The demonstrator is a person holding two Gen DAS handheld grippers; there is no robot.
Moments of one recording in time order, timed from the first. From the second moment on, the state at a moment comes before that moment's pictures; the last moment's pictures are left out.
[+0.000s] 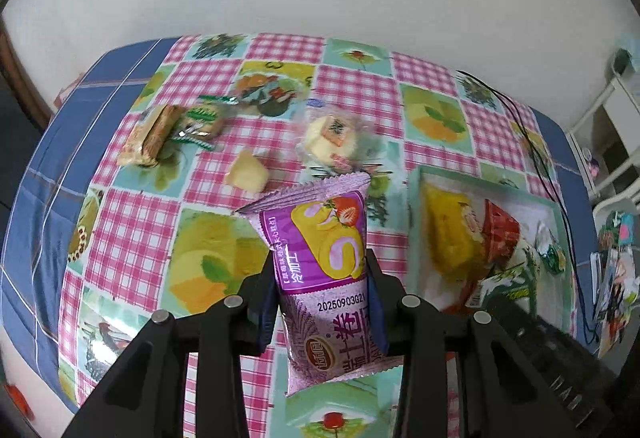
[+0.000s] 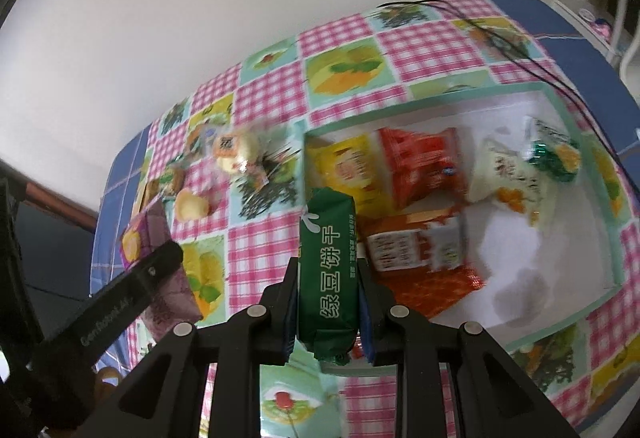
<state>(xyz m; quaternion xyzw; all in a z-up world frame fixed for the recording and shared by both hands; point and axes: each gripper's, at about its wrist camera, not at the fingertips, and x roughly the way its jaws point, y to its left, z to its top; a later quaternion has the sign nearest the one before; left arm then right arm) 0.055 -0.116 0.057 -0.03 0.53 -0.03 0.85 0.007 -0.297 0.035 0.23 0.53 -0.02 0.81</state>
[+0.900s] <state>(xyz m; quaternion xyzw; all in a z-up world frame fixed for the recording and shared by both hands) 0.017 -0.242 0.013 0.13 0.56 -0.13 0.81 -0.030 -0.436 0.000 0.31 0.54 -0.14 0.77</state>
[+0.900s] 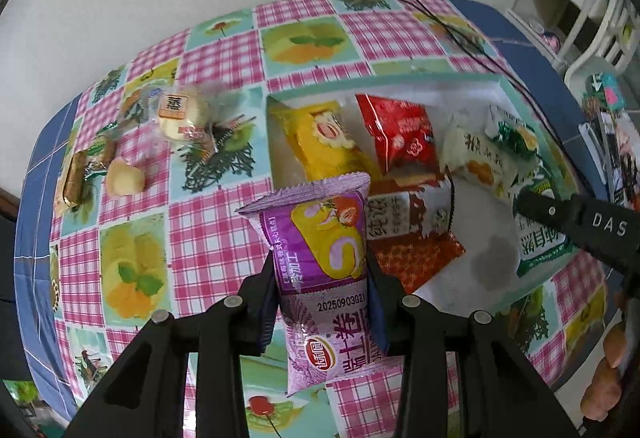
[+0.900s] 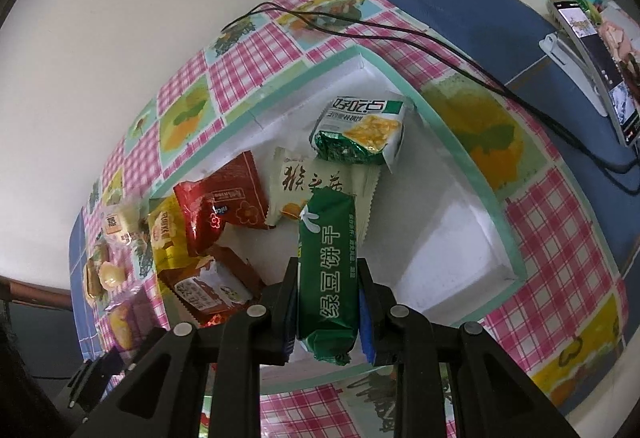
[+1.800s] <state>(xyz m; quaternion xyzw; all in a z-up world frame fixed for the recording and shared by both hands) 0.048 -0.173 0.011 0.04 0.57 -0.01 0.82 -0.013 -0.406 0.005 0.21 0.58 -0.17 0.77</state>
